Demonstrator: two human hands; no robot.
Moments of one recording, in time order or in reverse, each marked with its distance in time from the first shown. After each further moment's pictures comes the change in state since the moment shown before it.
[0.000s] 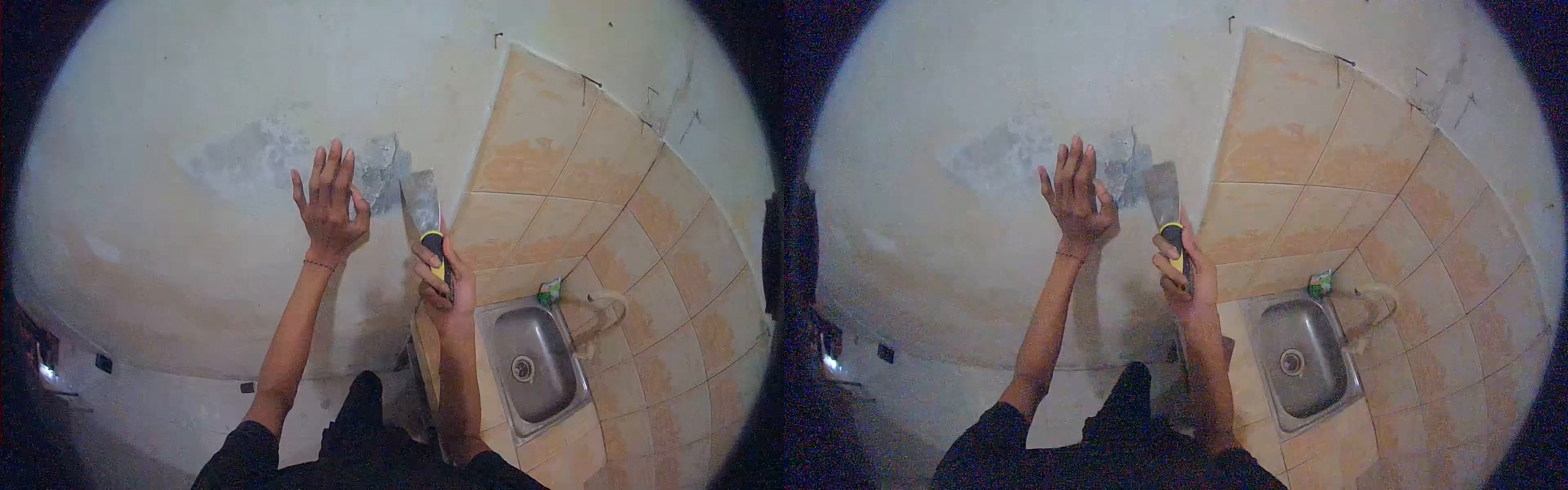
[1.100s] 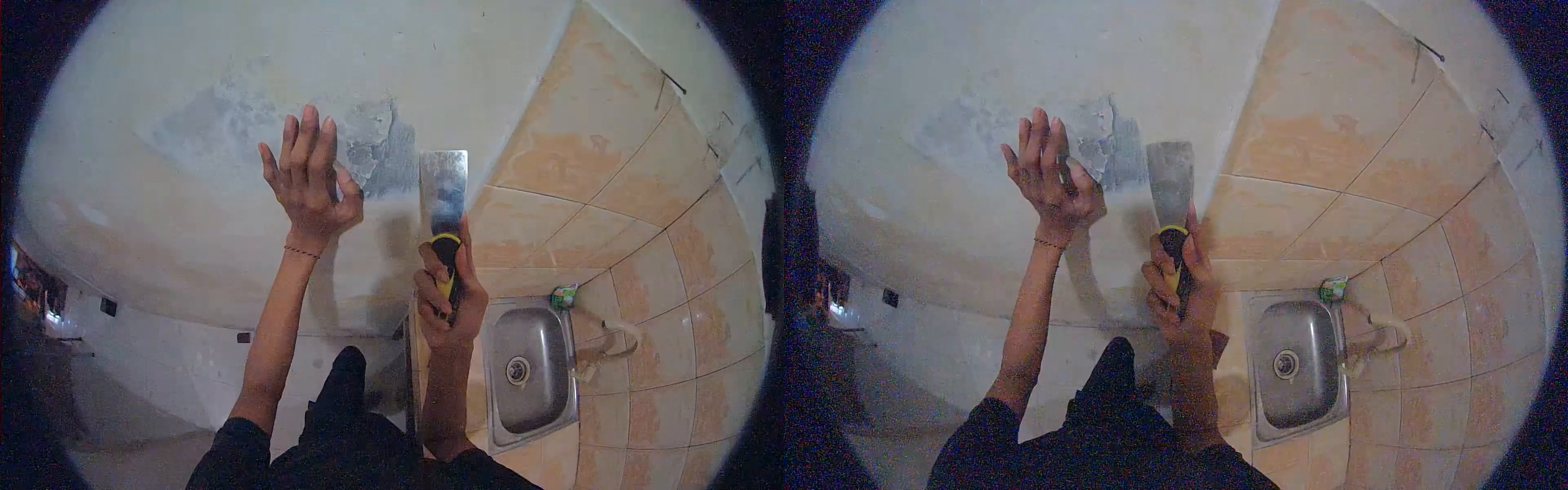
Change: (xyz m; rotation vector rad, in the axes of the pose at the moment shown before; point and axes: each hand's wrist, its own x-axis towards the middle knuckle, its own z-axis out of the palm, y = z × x) left_hand -0.004 0.000 0.014 0.112 0.056 0.018; right_hand -0.002 -0.012 -0.009 0.108 0.033 -0.042
